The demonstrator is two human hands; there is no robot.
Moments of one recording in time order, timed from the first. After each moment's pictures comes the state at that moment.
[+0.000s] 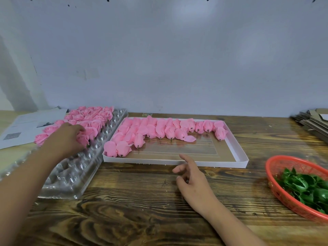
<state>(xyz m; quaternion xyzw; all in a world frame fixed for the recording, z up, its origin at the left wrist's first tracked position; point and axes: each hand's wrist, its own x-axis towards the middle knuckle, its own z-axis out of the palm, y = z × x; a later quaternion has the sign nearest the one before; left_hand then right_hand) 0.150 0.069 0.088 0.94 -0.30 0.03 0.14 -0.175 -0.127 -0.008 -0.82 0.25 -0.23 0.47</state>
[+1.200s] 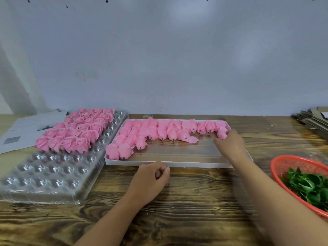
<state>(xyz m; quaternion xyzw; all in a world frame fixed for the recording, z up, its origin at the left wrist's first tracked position) -0.023 -0.019 -0.002 0.76 -0.50 -0.07 0.42 -0.166 -0.258 0.043 -0.77 0.47 -0.34 0.28</state>
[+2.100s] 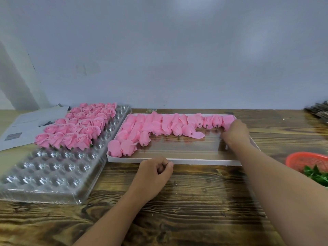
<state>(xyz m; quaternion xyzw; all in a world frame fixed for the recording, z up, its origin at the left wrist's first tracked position) -0.015 -0.022 0.001 0.75 -0.47 -0.11 0.45 -0.133 -0.313 0.028 -0.75 0.59 -0.22 0.22</state>
